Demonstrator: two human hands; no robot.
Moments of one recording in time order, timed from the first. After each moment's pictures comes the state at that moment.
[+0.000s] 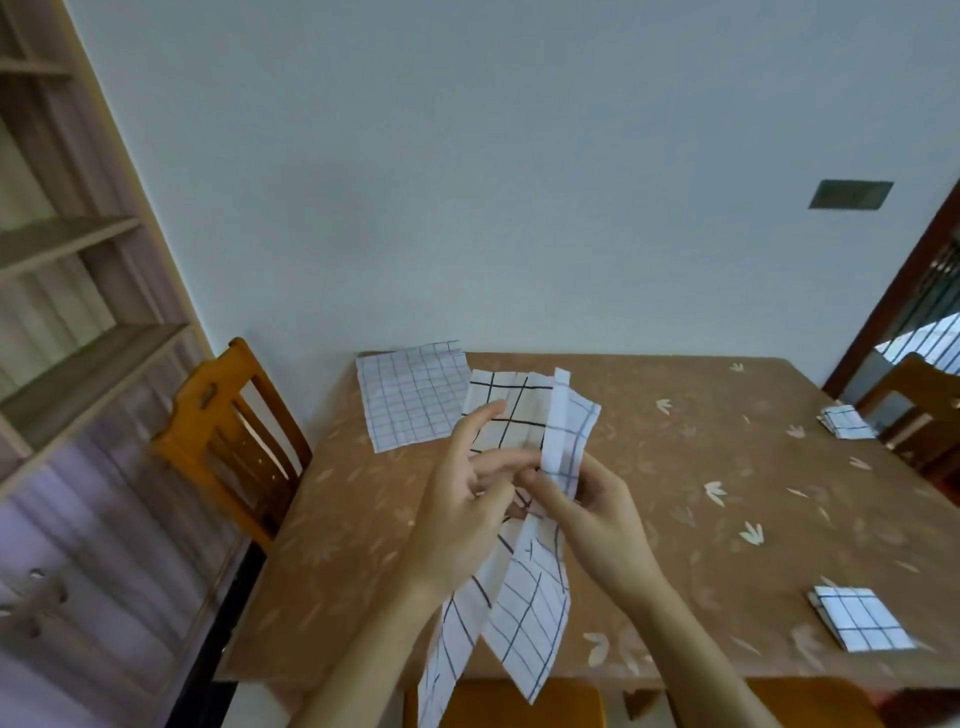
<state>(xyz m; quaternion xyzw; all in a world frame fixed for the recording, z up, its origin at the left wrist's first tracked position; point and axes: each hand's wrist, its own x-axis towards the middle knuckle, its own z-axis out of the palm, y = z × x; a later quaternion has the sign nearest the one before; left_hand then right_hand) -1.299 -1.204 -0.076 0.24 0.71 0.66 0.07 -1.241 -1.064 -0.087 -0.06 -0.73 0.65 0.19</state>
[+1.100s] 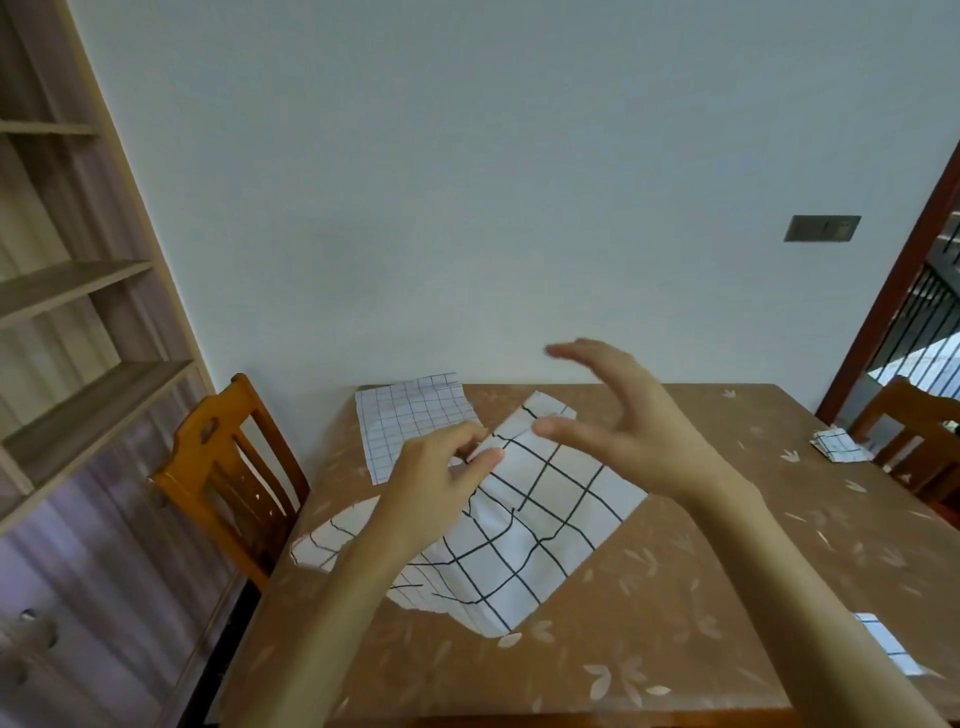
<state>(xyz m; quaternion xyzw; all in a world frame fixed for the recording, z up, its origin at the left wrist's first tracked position) -1.327 -1.216 -0.047 0.33 0.82 0.45 -0.08 -1.250 -1.009 0.005 0.06 -0.91 0.32 0.25</state>
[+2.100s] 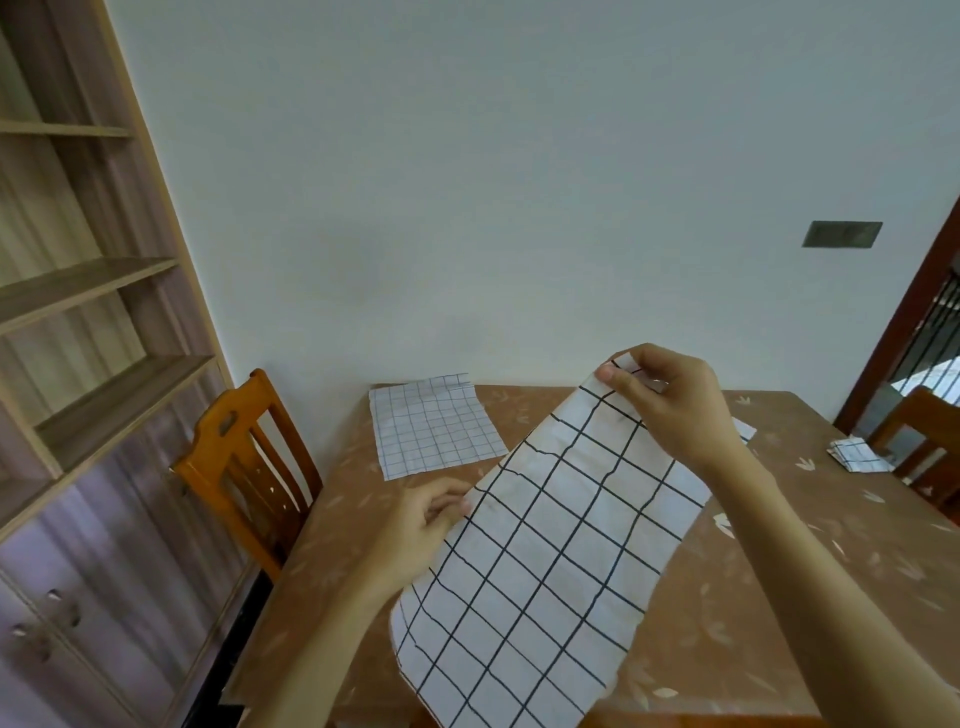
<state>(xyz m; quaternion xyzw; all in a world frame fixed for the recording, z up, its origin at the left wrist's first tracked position) -1.348 -1.242 -0.133 0.27 0.79 0.55 0.07 -1.269 -0.974 -0.010 -0.02 -0.85 0.41 0.34</state>
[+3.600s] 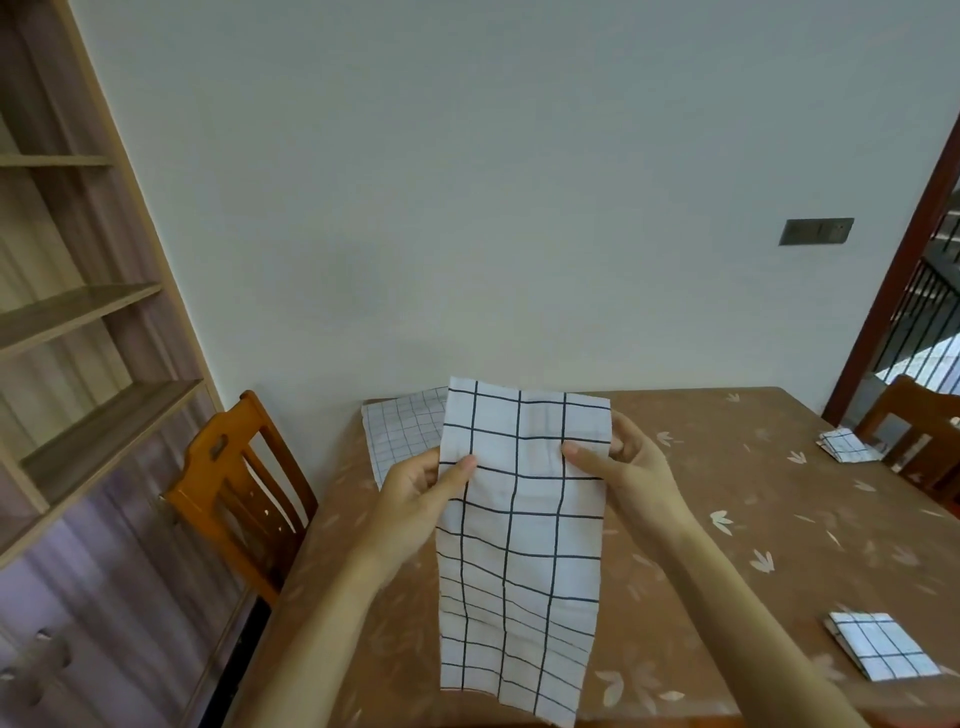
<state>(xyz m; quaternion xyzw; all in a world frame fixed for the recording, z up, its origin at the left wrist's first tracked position) -1.329 -1.234 -0.071 0.25 0.69 0.67 0.09 -1.257 -1.010 -0.072 -0.06 -0.61 0.77 0.20</state>
